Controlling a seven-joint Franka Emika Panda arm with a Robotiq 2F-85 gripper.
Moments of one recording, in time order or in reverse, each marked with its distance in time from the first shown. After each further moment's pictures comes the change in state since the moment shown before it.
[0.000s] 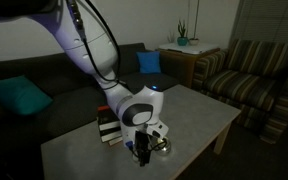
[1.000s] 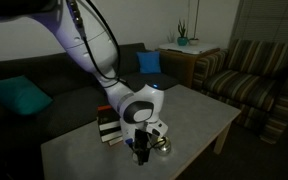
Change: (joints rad) arm 0.008 0.000 -0.003 0.021 0.000 -0.059 0.005
